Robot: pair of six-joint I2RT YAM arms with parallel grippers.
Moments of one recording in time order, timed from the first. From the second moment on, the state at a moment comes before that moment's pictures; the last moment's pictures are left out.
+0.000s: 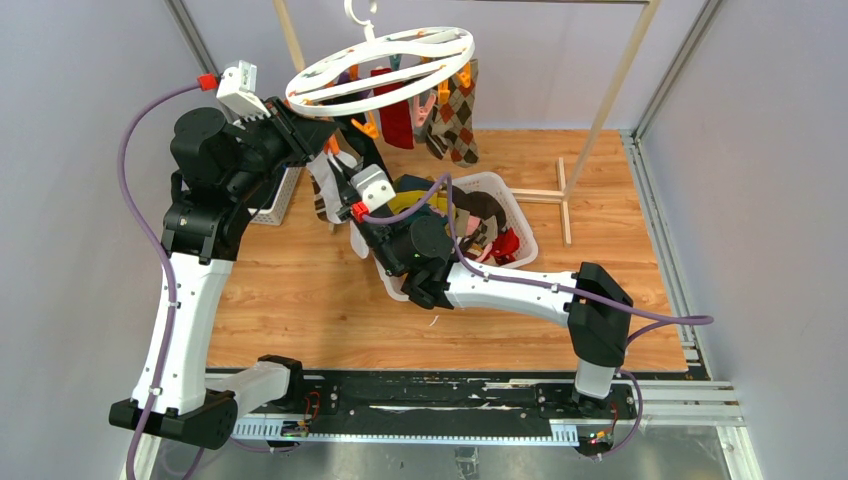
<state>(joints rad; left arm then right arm) -0.18 1.11 1.56 -0.47 0.29 -0.50 1.22 1.80 1.45 0.96 0.44 -0.46</state>
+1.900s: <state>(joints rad) 0.02 1.07 1.55 -0.64 0.26 -0.28 0.86 1.18 1.22 0.21 0.66 0.03</state>
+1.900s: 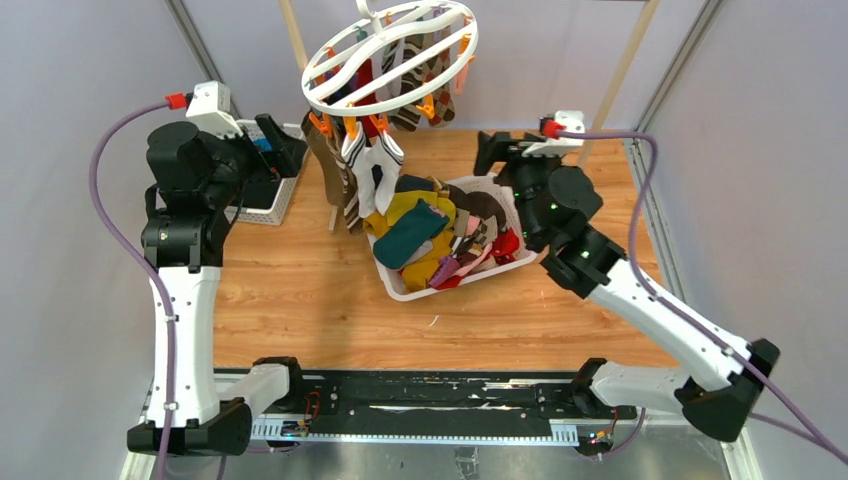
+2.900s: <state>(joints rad) 0.17 1.14 0.37 0.40 0.14 -0.06 0.28 1.24 0.52 0.12 0.98 0.31</state>
